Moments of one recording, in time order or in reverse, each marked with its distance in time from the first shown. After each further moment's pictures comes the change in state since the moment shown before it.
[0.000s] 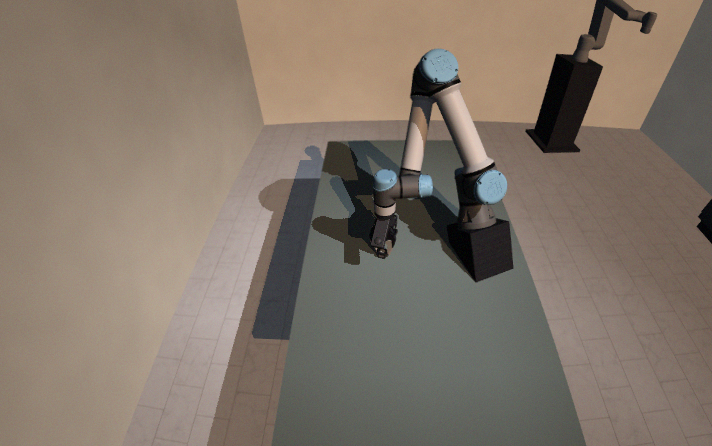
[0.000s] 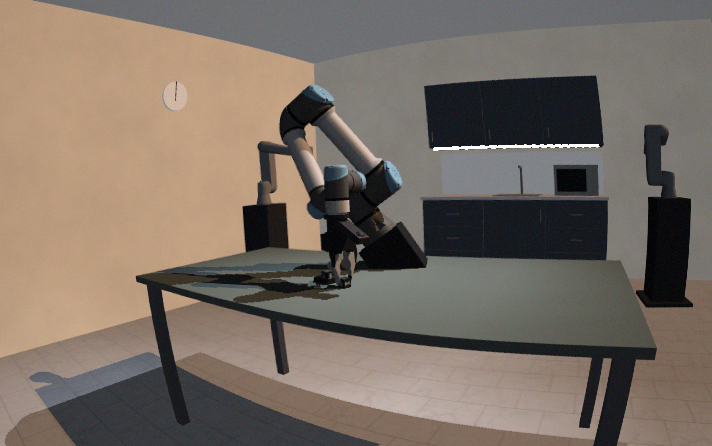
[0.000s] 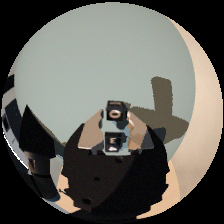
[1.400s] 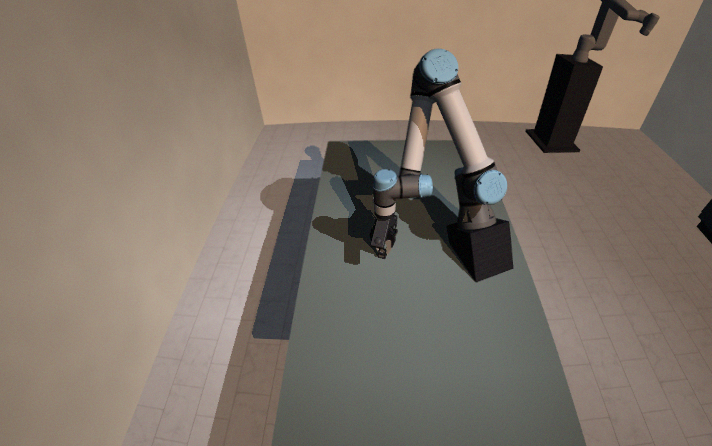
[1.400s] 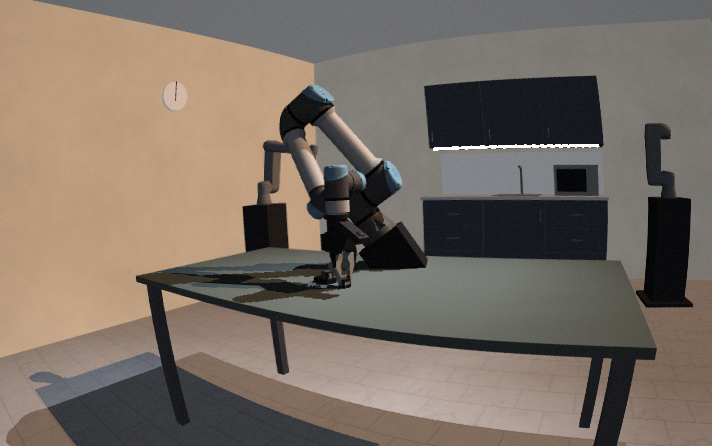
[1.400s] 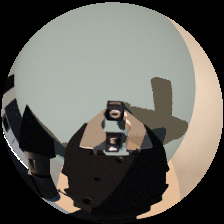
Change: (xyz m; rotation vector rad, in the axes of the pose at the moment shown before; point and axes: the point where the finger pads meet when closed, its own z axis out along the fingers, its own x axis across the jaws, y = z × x) arm 0.000 0.000 0.000 0.000 0.000 0.000
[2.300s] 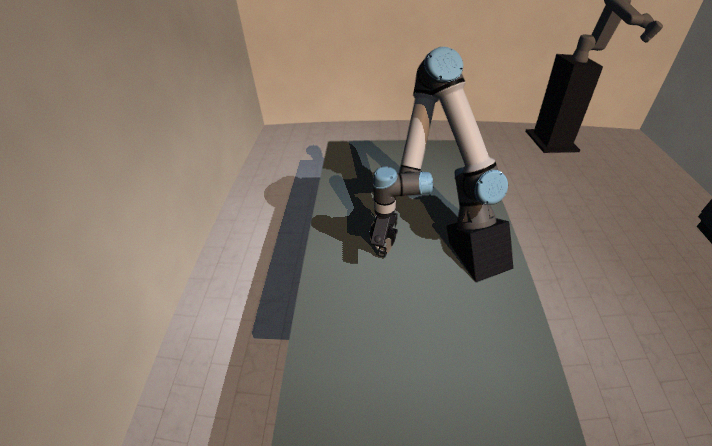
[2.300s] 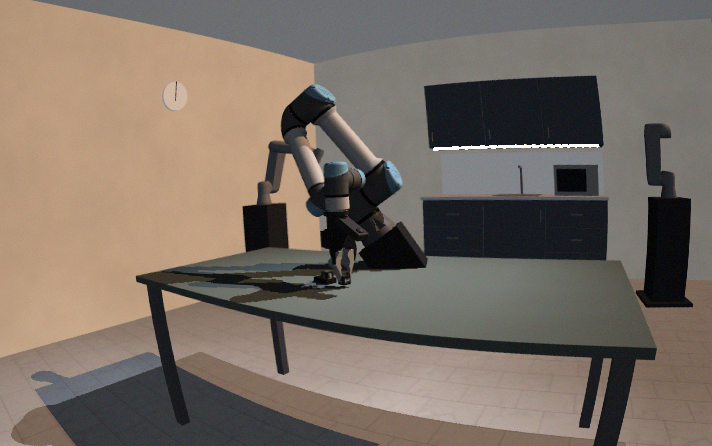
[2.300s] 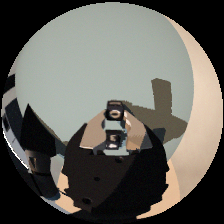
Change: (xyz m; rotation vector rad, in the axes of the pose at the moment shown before) arm 0.000 0.000 -0.010 0.000 0.000 0.000
